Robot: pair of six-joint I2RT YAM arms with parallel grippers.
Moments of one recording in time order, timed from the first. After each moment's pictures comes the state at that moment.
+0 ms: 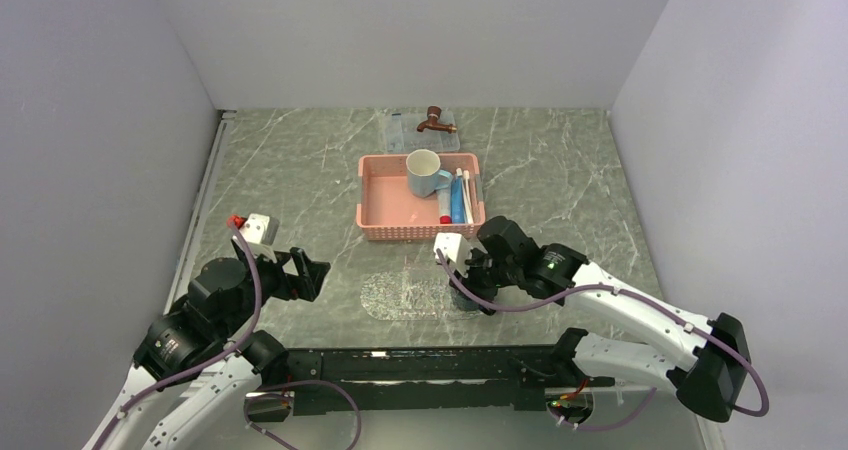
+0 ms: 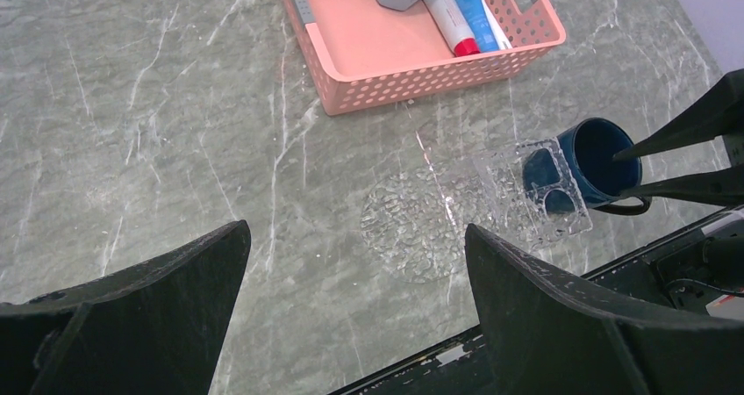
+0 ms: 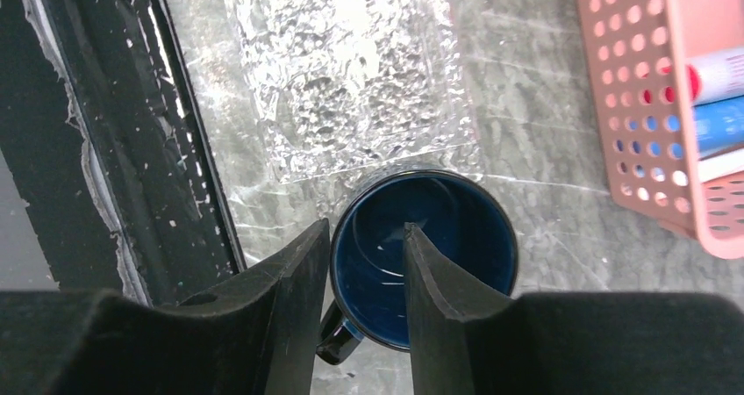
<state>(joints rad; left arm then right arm) -0.65 0.32 0.77 -0.81 -0.18 -0.38 0.87 1.00 0.75 -0.60 -0.27 -0.37</state>
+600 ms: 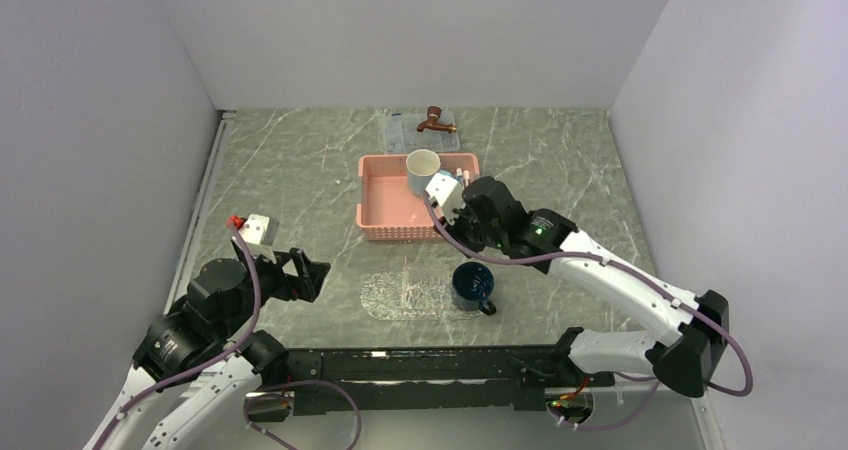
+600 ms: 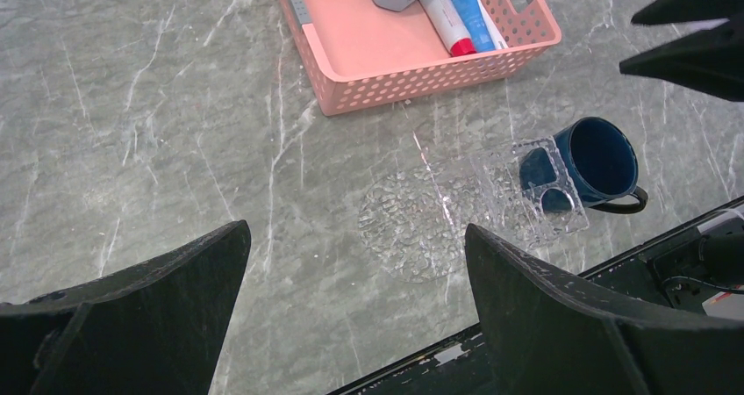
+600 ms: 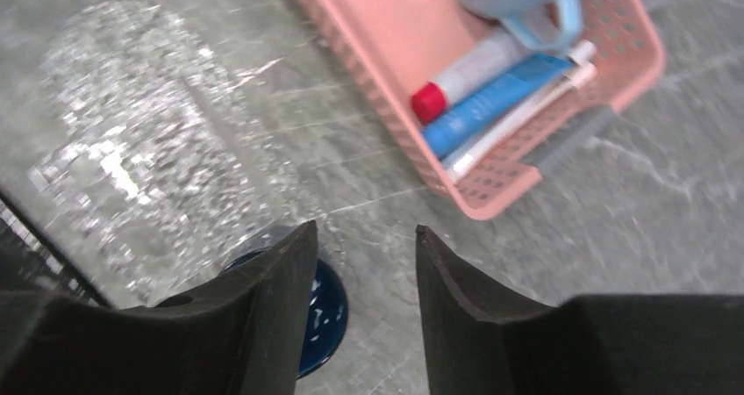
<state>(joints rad) -0.65 0.31 0.77 -0.80 -0.17 -0.38 0.85 1.17 1.06 -0.62 0.05 -0.26</state>
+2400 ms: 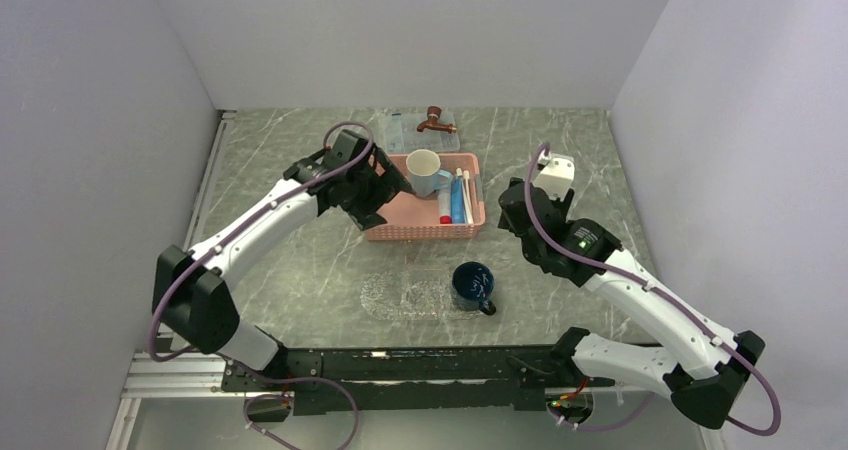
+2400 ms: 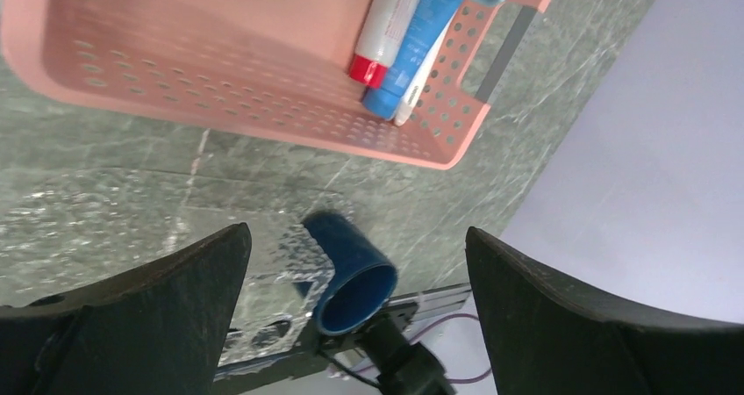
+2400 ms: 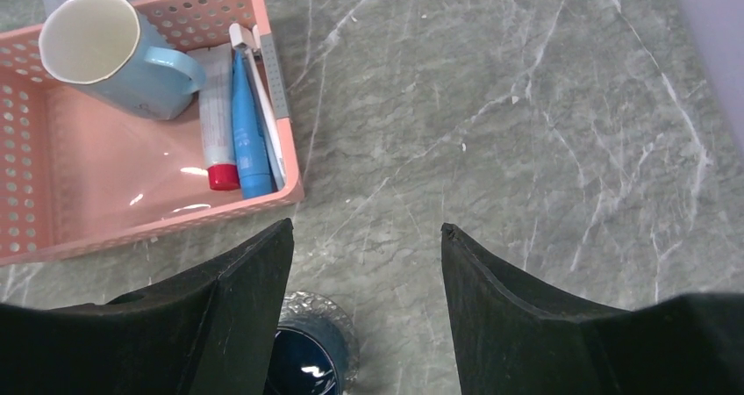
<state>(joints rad) -0.57 1.48 1.30 -0.70 0.09 -1.21 0.78 1.00 1.06 -0.82 0.80 0.69</state>
